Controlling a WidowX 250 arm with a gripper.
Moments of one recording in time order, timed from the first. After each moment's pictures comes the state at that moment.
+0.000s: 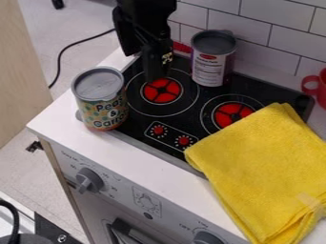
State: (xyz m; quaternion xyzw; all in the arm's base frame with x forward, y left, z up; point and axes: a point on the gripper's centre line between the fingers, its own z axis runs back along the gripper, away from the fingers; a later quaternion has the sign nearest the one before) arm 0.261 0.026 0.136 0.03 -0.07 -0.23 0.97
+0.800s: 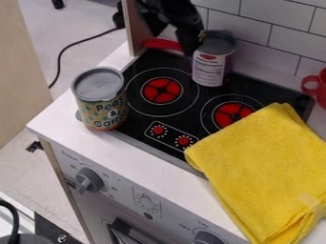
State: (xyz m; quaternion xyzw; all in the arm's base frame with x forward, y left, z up) arm 0.318 0.018 0.143 0.02 -0.26 -0.10 0.96
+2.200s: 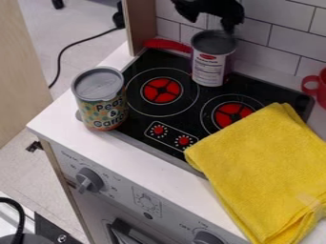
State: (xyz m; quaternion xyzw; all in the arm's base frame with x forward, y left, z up) arm 0.397 0.006 0.125 0.01 -0.40 0.00 0.91
